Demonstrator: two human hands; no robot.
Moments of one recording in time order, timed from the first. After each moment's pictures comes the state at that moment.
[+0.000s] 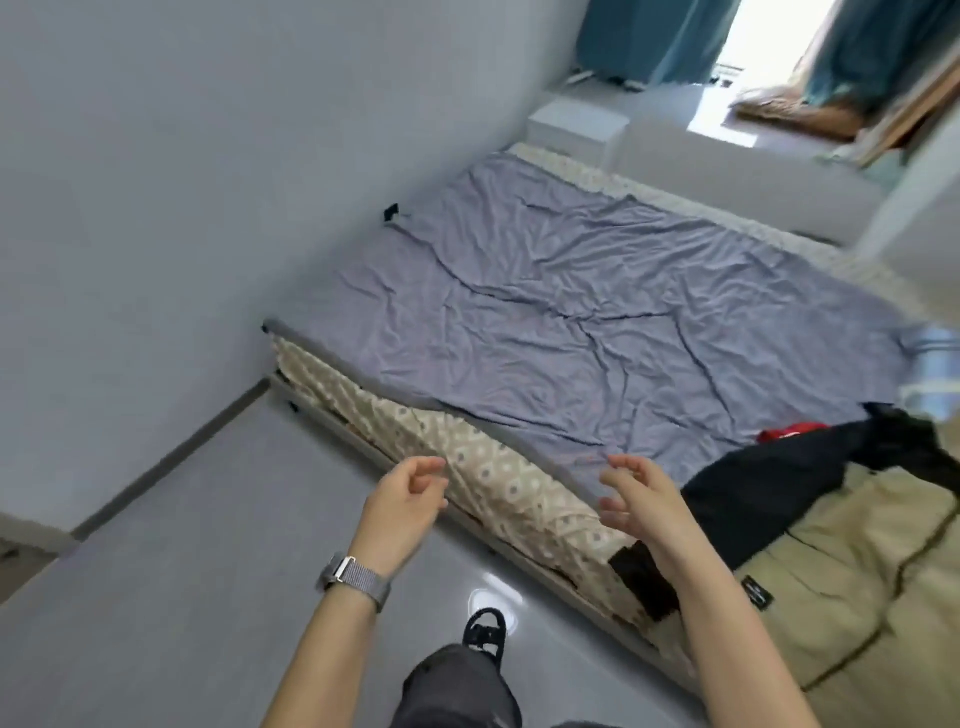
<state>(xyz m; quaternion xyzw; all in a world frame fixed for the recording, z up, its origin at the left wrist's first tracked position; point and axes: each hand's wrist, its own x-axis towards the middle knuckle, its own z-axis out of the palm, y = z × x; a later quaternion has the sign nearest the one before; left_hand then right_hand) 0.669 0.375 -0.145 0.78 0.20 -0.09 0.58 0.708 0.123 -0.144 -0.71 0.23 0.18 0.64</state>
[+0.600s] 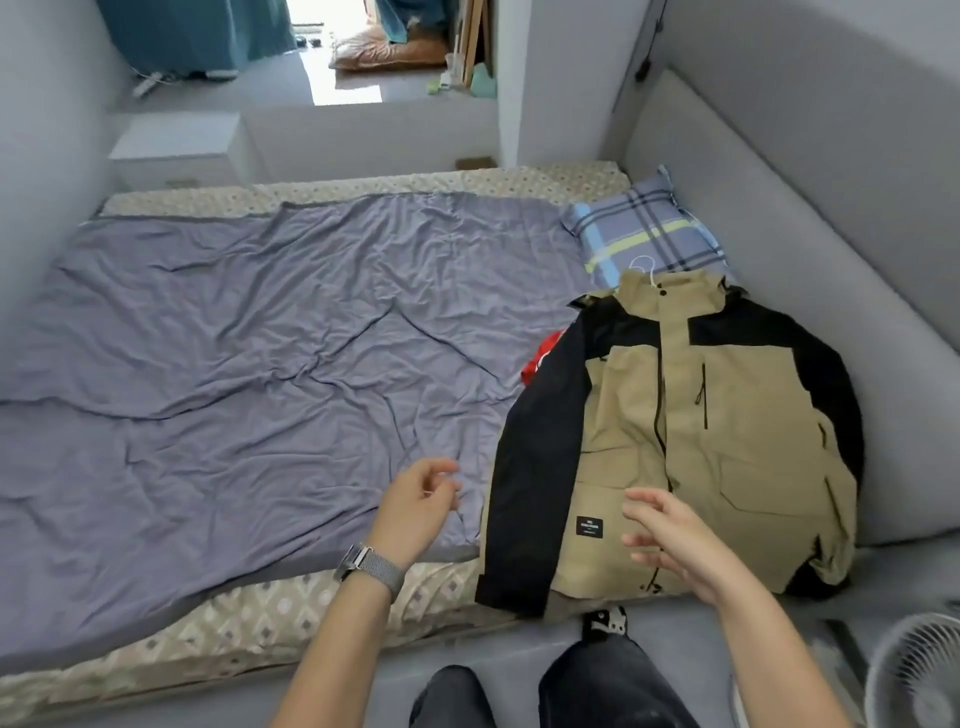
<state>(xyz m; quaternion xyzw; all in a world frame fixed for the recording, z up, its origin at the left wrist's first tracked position) 0.866 0.080 -0.178 0.80 -0.10 -0.33 0.49 0.684 -0.135 -0.189 -0.60 0.50 0.04 0.62</state>
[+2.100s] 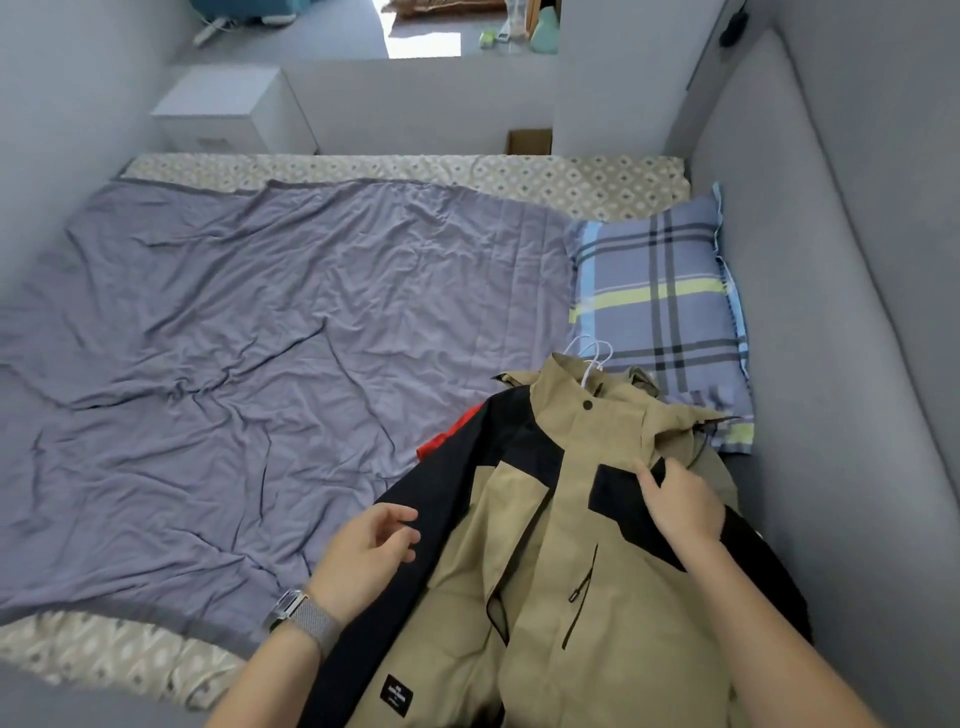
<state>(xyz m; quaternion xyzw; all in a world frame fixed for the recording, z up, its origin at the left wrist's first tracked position) 0.885 -0.352 -0.199 0.85 0.07 -0.31 0.41 0.829 -0.683 -0.343 -0.89 0.40 0.10 0.19</state>
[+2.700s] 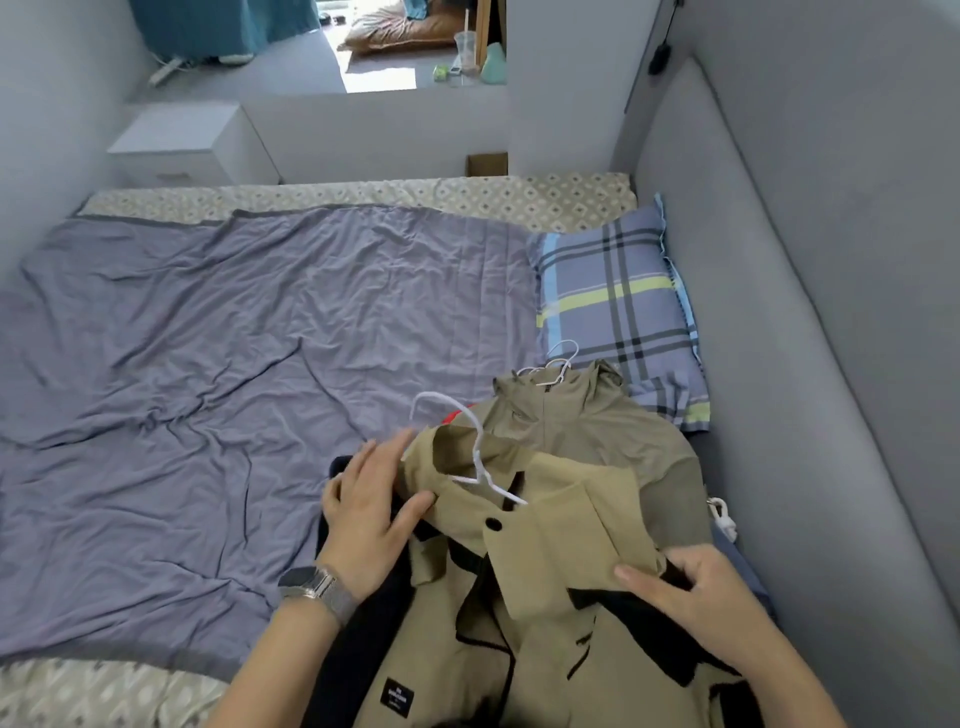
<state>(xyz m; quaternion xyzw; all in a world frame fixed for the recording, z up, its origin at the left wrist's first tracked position) 0.886 -0.348 -0.201 0.93 -0.22 -0.09 0.26 0.702 -0.615 -0.196 -0.74 0.28 0.10 0.60</state>
